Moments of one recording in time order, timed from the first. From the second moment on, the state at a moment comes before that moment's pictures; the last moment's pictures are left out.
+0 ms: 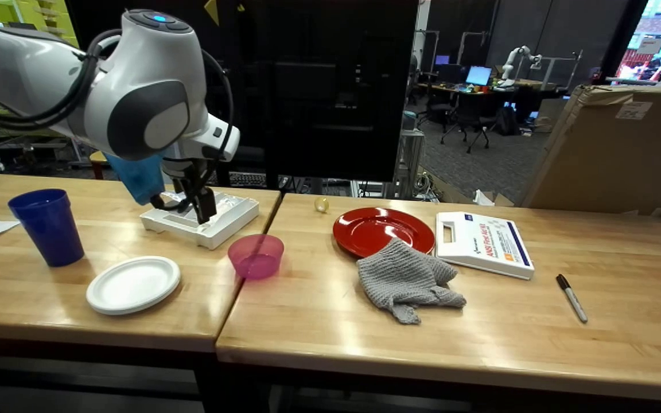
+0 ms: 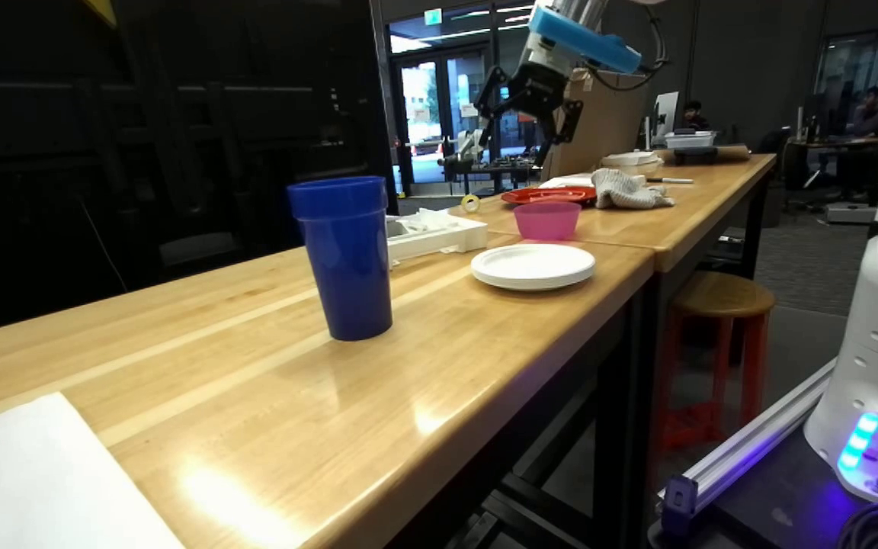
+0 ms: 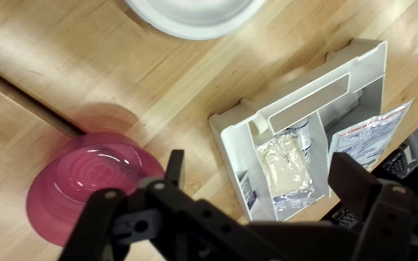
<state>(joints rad) 0.16 -0.62 0.17 -2.58 0.43 2.32 0.49</state>
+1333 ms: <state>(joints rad) 0.36 -0.54 0.19 -2.56 0.62 2.43 0.24</state>
